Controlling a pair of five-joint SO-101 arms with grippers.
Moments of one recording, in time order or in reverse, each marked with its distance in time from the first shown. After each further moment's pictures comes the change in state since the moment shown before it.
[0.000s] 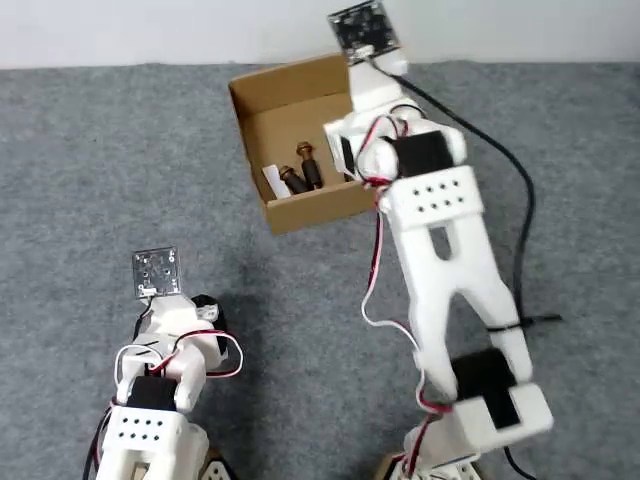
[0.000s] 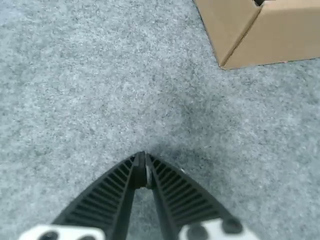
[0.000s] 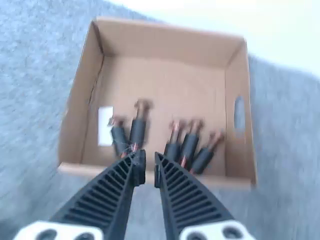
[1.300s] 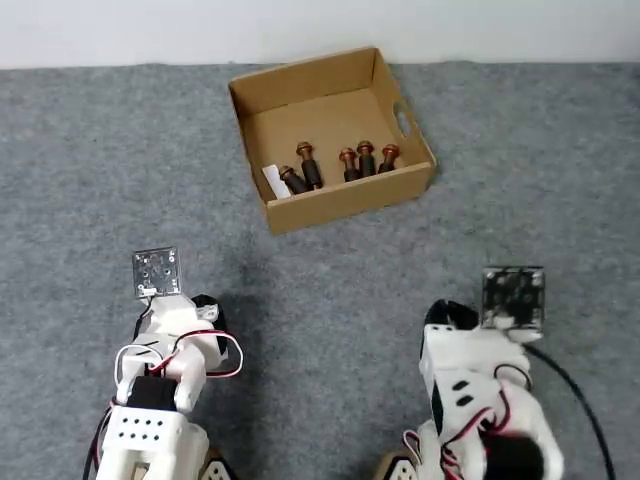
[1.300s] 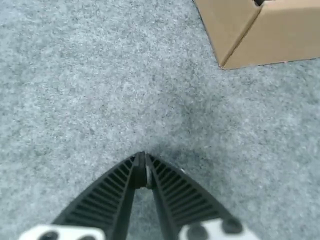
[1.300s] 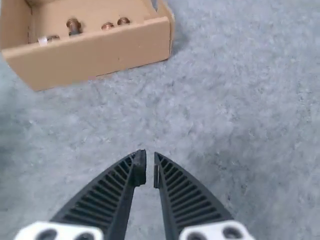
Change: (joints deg) left arm 0.0 0.0 0.0 0.0 0.0; right arm 16.3 -102.1 81.5 13.1 -3.6
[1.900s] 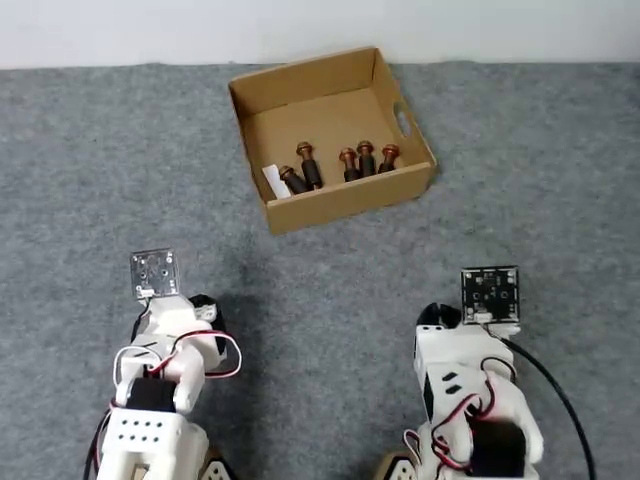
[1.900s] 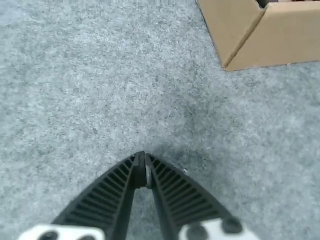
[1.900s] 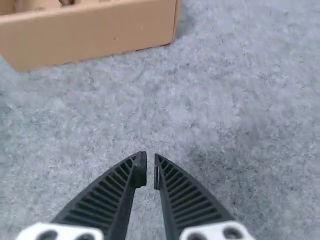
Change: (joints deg) left arm -0.5 -2.4 1.7 0.0 0.0; right arm 0.0 -1.9 11.8 -6.3 1.6
